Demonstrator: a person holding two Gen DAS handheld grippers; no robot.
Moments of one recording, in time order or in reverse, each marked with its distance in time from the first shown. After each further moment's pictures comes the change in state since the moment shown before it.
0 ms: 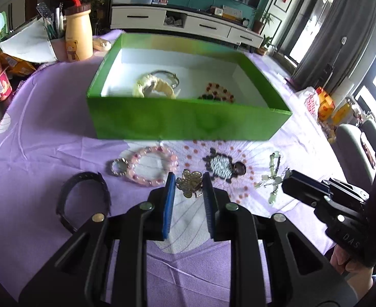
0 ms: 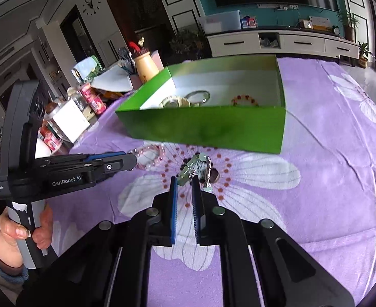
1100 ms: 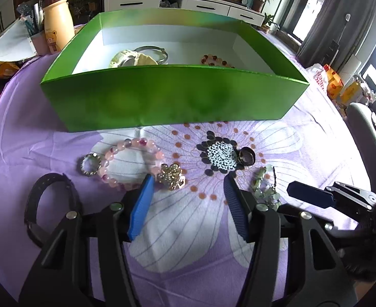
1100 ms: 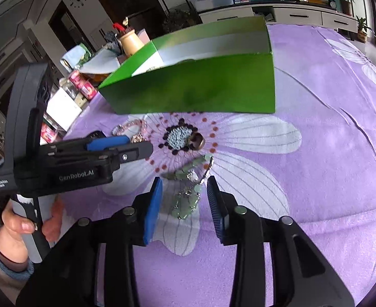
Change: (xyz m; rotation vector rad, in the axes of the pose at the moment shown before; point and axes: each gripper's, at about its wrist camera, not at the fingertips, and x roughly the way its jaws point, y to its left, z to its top) left arm 0.061 -0.020 -0.002 0.075 0.116 0.065; right arm 0.037 -0.023 -0.030 0.049 0.163 -0.007
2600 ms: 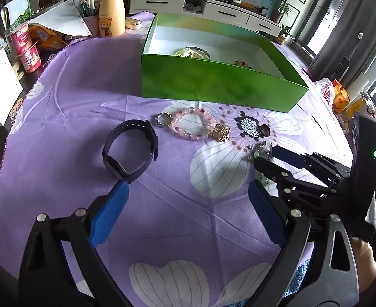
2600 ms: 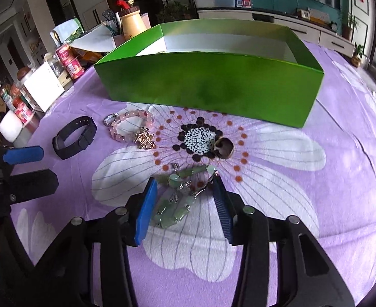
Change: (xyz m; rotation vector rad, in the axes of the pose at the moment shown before) left arm -0.081 0.051 -0.050 -0.116 -0.009 0.024; right arm 0.033 0.049 0.008 -0.123 0.014 -0.182
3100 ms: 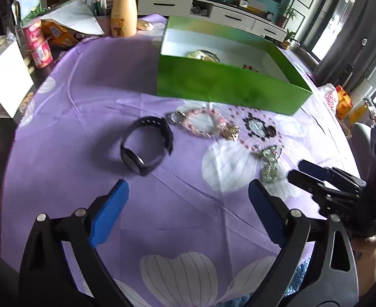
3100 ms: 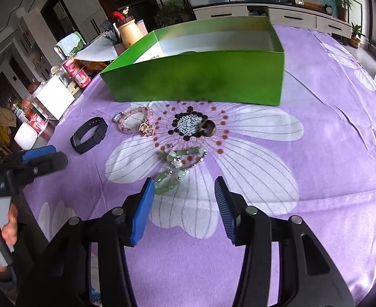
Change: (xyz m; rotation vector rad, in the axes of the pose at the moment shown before) left arm -0.012 0.010 -0.008 -0.024 -0.015 0.012; right arm -0.030 -0.021 -0.018 0.116 0.017 0.105
